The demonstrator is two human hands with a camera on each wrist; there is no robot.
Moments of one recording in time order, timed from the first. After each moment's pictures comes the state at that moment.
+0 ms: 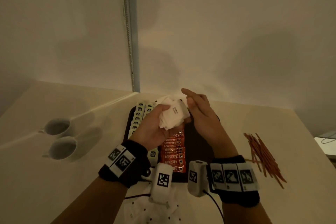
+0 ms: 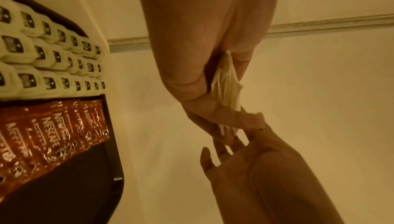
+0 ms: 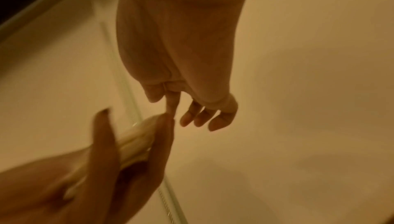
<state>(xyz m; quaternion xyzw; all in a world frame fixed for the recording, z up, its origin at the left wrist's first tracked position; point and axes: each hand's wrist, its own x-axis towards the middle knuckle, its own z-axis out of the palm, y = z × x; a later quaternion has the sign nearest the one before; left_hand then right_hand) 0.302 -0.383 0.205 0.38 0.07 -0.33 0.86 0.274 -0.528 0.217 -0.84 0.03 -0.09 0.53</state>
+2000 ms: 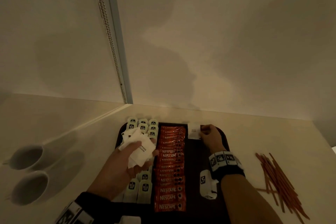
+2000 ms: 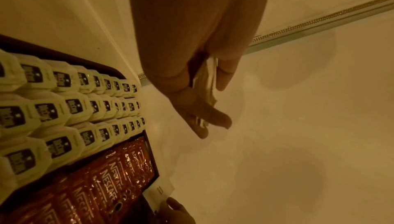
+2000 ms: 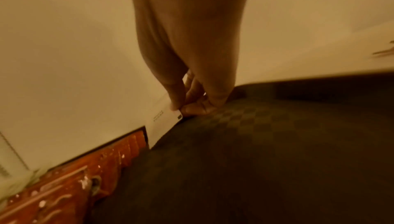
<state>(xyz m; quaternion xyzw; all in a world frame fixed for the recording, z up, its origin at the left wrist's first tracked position) 0.345 -0.361 0.149 0.44 0.16 -0.27 0.84 0.399 -0.656 0.024 -0.82 0.34 0.01 0.45</state>
